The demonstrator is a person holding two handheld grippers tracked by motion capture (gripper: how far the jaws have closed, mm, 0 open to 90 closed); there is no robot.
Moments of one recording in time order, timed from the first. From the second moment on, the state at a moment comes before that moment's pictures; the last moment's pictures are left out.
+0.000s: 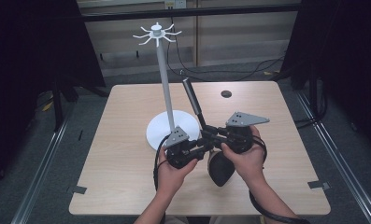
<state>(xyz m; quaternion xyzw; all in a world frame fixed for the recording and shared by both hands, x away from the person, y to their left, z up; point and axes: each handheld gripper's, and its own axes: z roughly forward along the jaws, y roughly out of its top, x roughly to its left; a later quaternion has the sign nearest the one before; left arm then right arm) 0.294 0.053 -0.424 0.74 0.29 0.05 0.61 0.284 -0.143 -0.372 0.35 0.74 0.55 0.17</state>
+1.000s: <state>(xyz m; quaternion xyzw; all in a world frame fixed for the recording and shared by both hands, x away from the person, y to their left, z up) 0.298 0.070 -0.406 0.76 0.27 0.08 0.59 0.280 -0.185 -0.388 0.36 0.73 0.55 0.16</state>
